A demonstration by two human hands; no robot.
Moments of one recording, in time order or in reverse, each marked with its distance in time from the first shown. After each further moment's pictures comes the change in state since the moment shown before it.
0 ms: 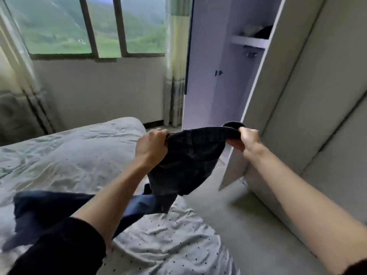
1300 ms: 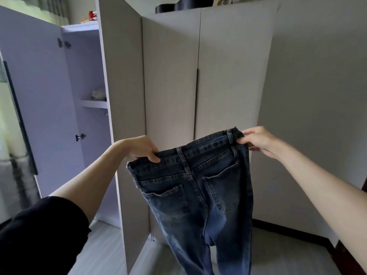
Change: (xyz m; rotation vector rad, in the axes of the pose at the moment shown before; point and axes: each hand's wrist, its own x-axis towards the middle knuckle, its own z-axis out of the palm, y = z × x) left_hand 0.221 0.379 0.009 -0.330 -0.820 0.712; right_hand -0.011 -0.245 -0.366 -0.600 0.565 -0.281
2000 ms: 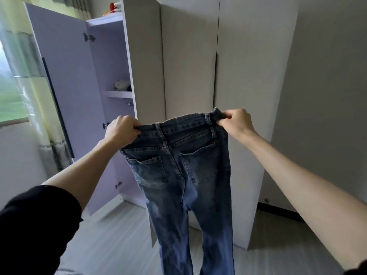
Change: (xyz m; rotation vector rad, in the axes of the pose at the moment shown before) left_hand -0.077 -0.070 -0.009 0.285 0.710 -0.149; right_hand -0.083 -0.056 0.095 -0.194 0.152 -0.303
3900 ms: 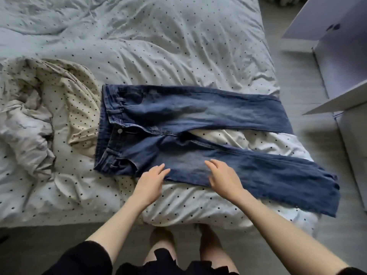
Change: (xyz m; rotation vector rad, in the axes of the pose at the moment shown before) left_hand -0.866 -0.162 0.070 -0.008 -0.742 -1.002; right_hand -0.685 0.037 0.321 -0.392 -1.603 -0.887
